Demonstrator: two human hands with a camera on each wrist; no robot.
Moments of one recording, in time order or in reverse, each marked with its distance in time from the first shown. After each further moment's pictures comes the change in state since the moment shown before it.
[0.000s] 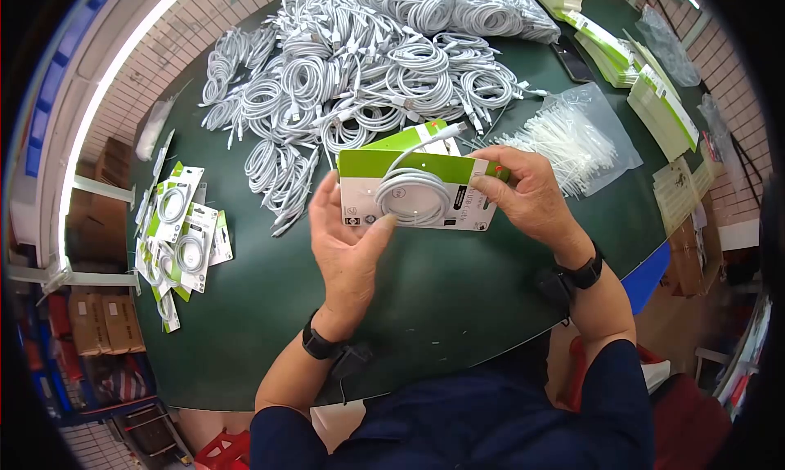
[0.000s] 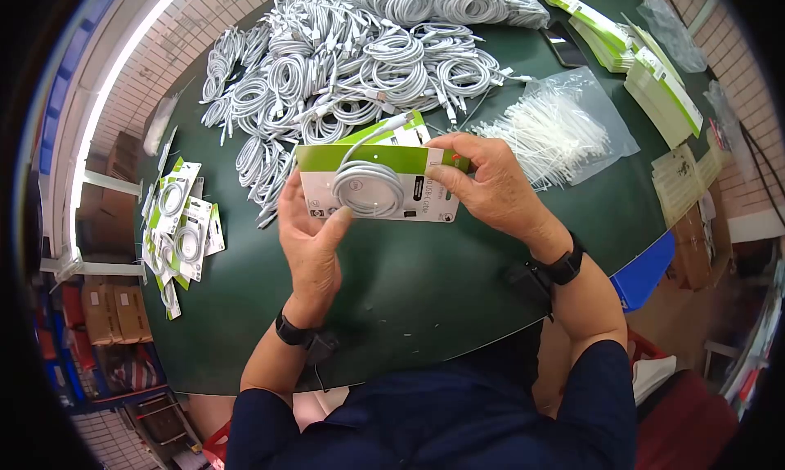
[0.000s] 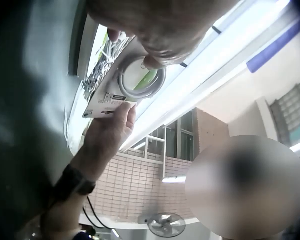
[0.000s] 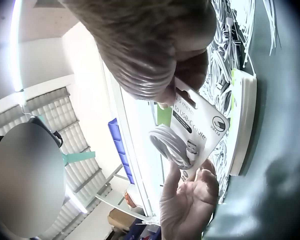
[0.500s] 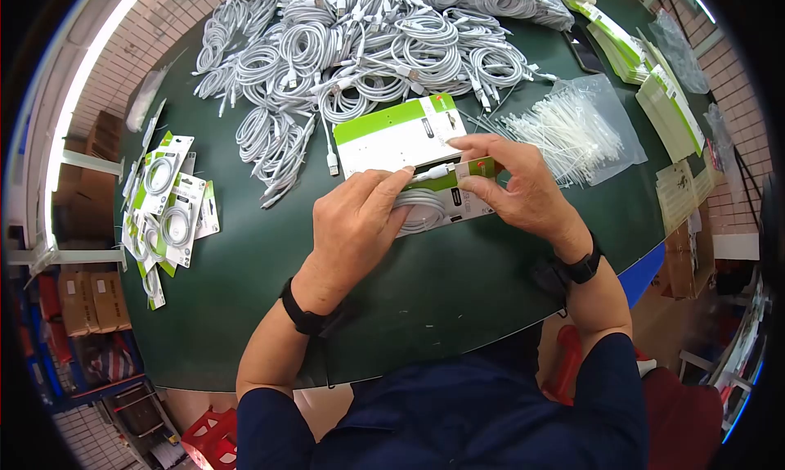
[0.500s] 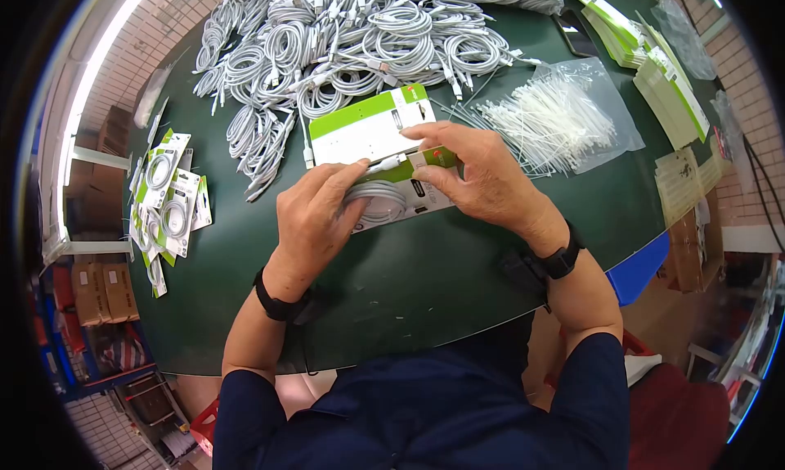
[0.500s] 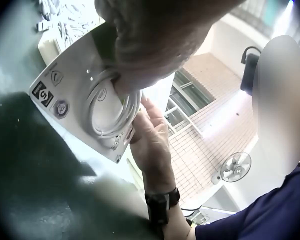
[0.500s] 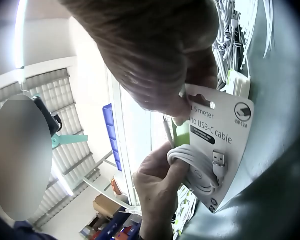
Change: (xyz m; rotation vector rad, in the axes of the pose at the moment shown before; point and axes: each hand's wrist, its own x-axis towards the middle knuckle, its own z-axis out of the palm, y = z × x) left_hand 0.014 0.012 -0.009 1.031 -0.381 0.681; right_hand 0.000 0.003 0.013 -0.156 -0.073 -0.188
